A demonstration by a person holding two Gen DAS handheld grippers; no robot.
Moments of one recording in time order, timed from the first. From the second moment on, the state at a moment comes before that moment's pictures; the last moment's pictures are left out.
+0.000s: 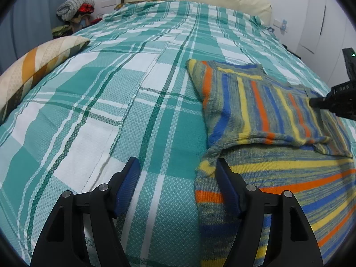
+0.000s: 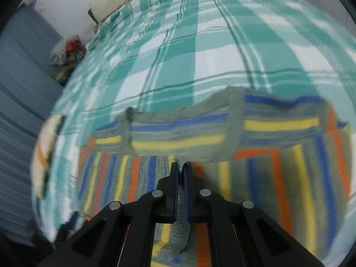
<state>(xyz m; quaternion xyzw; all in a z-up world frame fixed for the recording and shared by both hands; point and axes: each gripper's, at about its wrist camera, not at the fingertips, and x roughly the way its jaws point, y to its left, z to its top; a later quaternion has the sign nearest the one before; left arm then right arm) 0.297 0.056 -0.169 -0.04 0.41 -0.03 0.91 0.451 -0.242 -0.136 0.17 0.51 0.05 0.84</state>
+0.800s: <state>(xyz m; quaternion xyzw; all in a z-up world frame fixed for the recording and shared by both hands) 0.068 0.032 -0.154 0.17 0.50 -0.09 0.84 0.089 -0.303 -0.150 -0.04 0.56 0.08 0.83</state>
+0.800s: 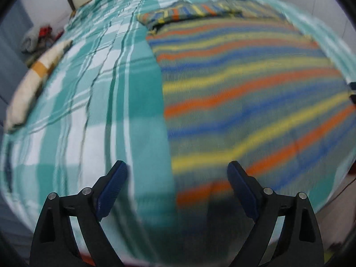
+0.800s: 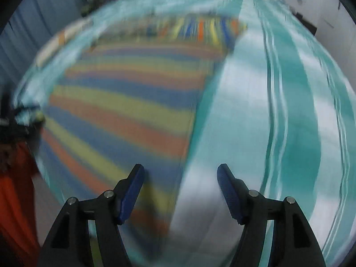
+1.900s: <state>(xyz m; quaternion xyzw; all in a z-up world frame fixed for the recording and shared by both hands) 0.090 0.086 -0.147 0.04 0.49 0.02 0.87 0.048 -0.357 -0.148 0.00 0.46 -0.12 0.88</state>
